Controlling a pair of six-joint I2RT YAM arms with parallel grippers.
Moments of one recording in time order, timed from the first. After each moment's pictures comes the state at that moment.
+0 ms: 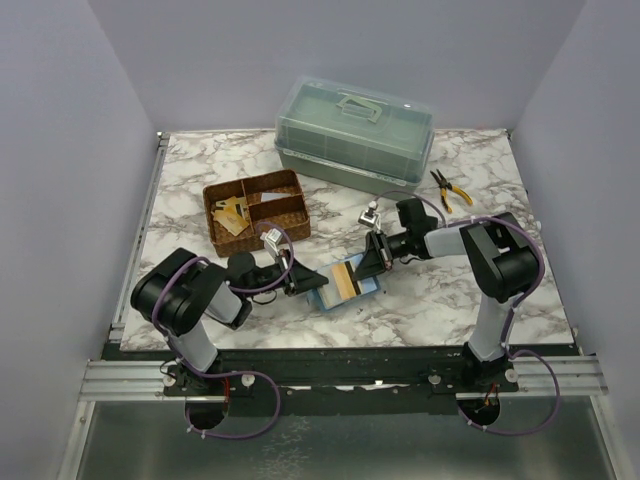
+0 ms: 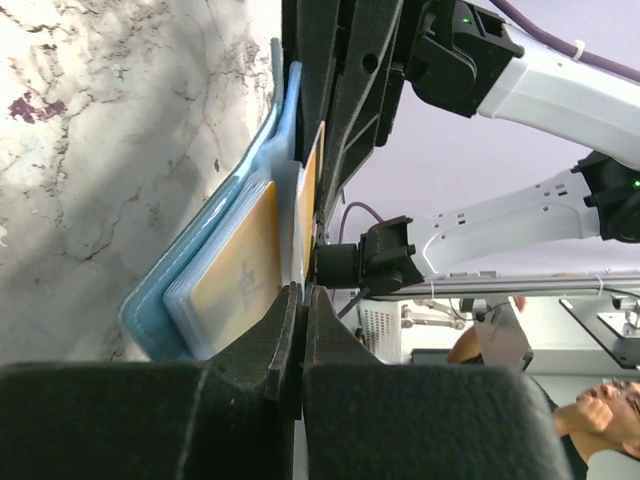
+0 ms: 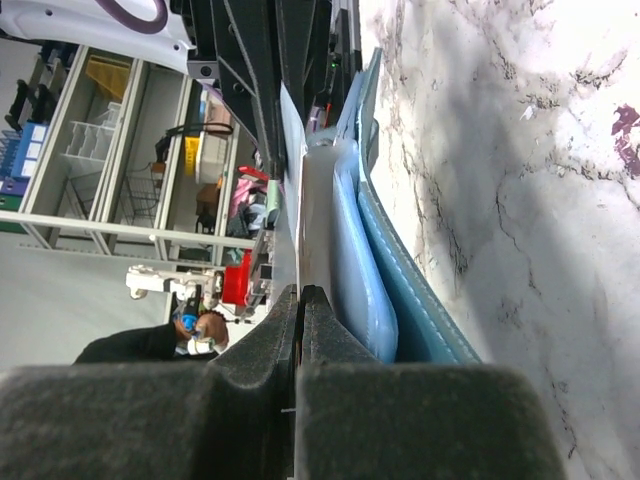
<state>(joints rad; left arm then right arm) -0.47 1.69 0.21 1.38 0.75 -1.29 0.36 1.91 0.85 0.18 -1.48 0.38</state>
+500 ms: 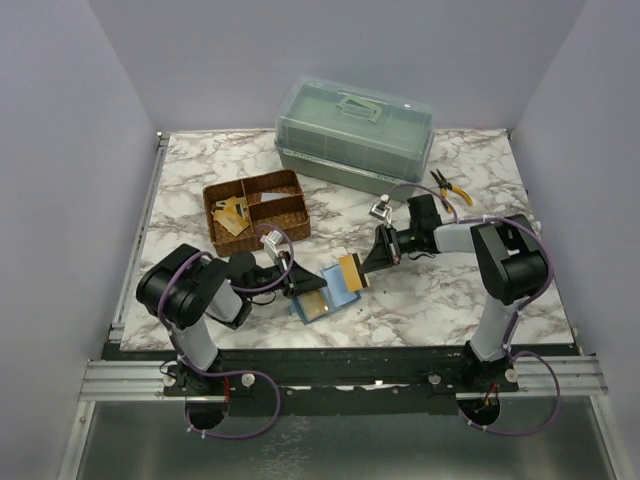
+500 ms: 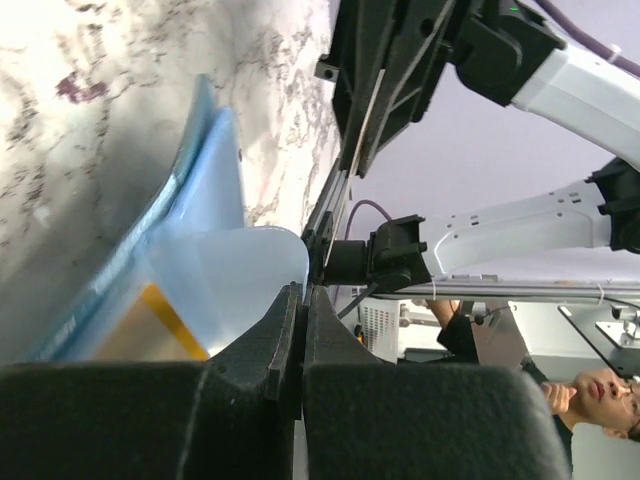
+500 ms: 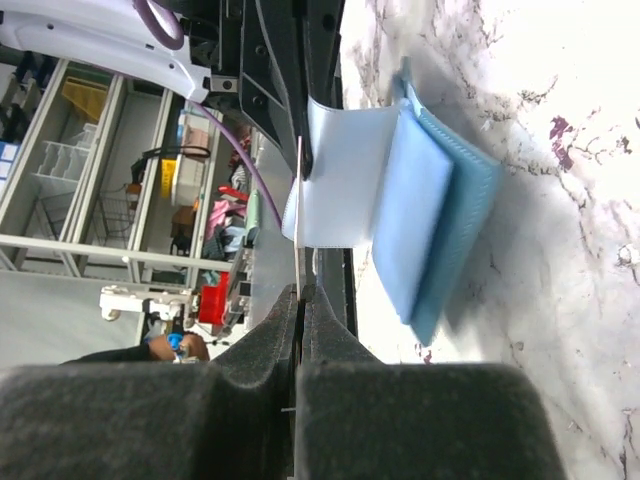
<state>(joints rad) -0.45 1.72 0.21 1.38 0.77 -1.29 0.29 1.87 0.86 0.08 -1.47 0.27</state>
